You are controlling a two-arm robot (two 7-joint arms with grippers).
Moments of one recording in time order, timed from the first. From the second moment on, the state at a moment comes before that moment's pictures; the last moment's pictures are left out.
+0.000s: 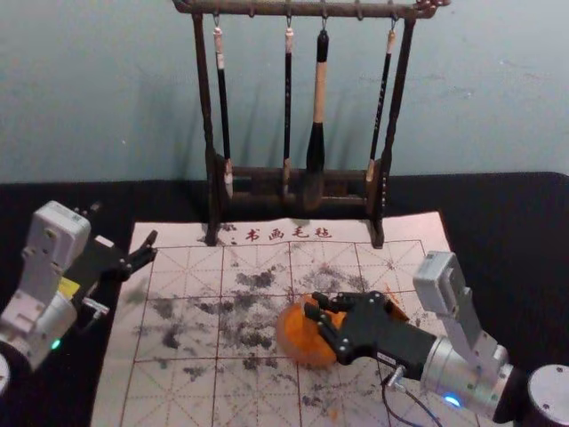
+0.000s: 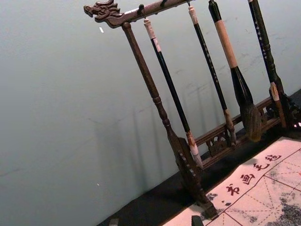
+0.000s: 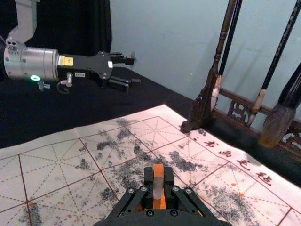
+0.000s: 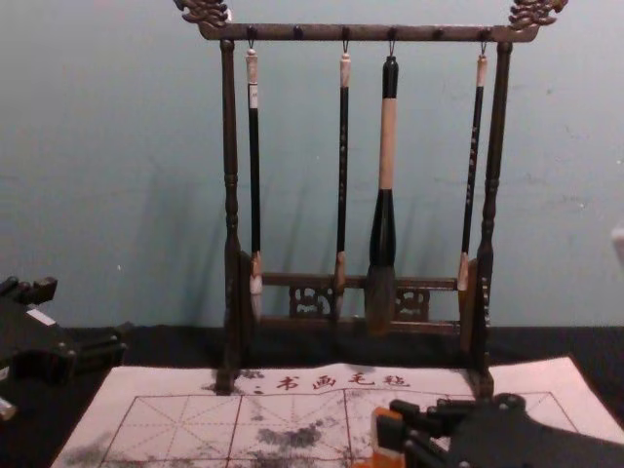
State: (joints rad) left arm -0.20 0.60 0.45 -1.41 -0.25 -0.12 0.03; right arm 0.17 0.41 -0.48 -1.41 0.30 -0.14 0.55
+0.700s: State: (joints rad) left arm -0.20 0.60 0.45 -1.41 -0.25 -0.12 0.03; right arm 0.21 0.37 -0.49 -1.34 0.28 -0.13 0.54
